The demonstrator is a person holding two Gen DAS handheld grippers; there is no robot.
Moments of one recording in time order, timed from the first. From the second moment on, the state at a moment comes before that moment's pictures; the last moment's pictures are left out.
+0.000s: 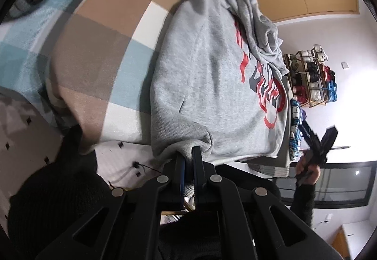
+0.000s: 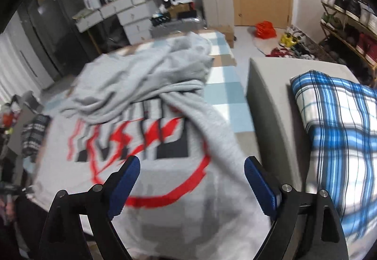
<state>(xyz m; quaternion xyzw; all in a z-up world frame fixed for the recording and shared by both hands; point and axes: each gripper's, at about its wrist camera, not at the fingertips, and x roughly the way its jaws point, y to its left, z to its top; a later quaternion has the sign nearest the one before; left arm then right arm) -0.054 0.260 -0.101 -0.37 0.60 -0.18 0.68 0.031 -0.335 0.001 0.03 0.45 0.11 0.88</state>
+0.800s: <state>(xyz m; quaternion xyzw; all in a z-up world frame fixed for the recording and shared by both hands) -0.048 0.230 -0.092 -0.31 0.60 -0.14 0.72 -0.040 -0.250 0.002 0.01 0.42 0.23 0.88</state>
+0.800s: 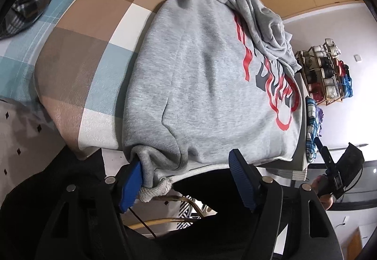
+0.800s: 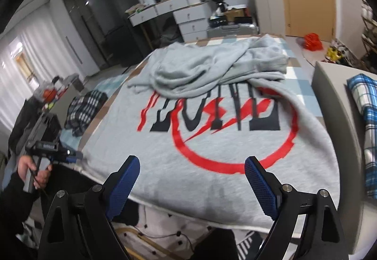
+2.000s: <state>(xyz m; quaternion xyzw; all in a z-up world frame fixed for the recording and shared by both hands) -0.073 0.238 -0.081 -0.30 0.57 -0.18 0.74 -0.052 -0.402 -0.081 0.26 0.55 0.05 0.79</state>
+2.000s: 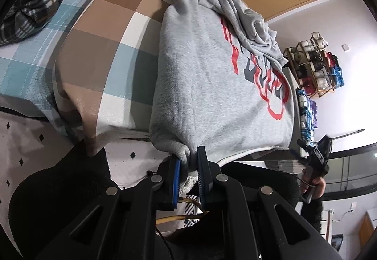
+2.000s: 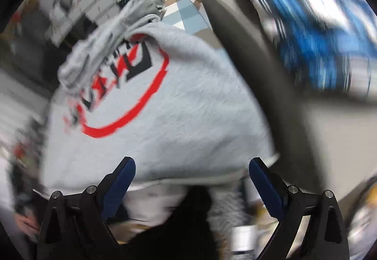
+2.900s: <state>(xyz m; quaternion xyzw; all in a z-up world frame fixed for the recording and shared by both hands) -0.071 0.276 -0.079 -0.33 0.57 -0.20 0.72 -0.080 -0.442 -0.136 0.44 0.35 -0.10 0.82</state>
